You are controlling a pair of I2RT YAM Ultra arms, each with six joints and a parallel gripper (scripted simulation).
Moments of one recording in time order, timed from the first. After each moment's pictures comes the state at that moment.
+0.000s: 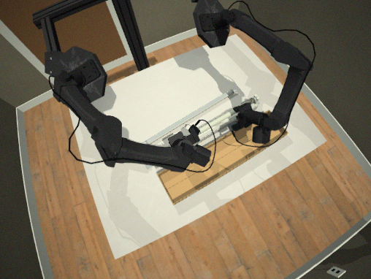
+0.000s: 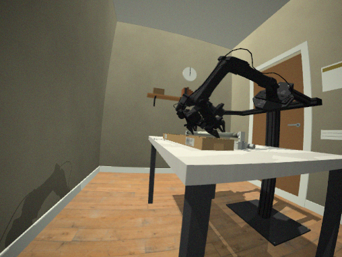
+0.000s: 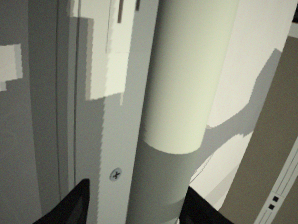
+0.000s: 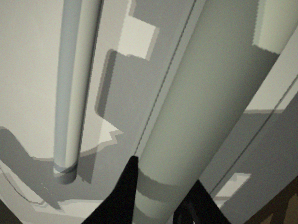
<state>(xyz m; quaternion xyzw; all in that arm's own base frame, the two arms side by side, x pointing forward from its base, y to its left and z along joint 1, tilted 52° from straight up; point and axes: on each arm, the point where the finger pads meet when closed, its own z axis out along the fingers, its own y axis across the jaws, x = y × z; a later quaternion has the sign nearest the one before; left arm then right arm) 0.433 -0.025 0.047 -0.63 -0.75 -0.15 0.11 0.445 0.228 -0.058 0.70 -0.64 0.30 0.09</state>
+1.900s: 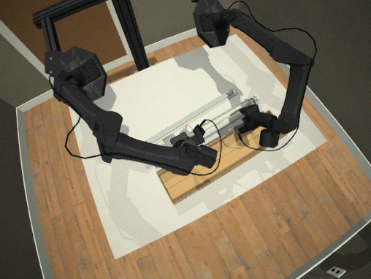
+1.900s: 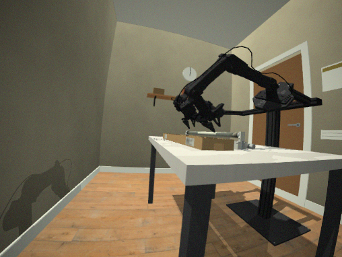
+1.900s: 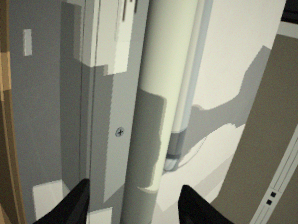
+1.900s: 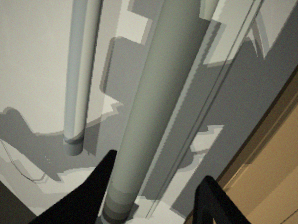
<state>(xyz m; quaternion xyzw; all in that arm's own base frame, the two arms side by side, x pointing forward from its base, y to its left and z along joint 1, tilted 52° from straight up) 0.432 -0.045 0.094 -0.63 -0.75 -0.15 0.11 0.434 0.260 -0.014 0.70 -0.64 0.30 0.07</state>
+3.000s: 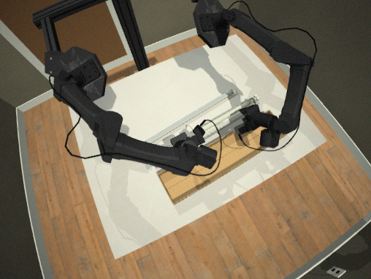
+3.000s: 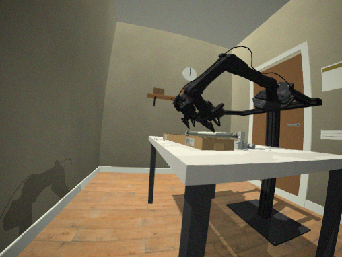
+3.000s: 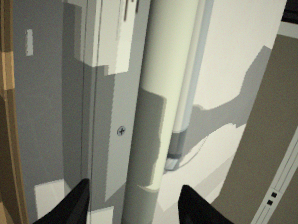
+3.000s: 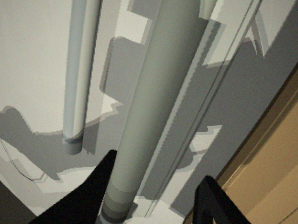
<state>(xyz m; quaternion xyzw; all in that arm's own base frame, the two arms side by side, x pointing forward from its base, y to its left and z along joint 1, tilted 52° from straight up) 0.433 -0.045 0.095 -0.63 -0.75 -0.15 0.11 0.435 0.260 -0.013 0.70 -0.64 0.30 0.07</state>
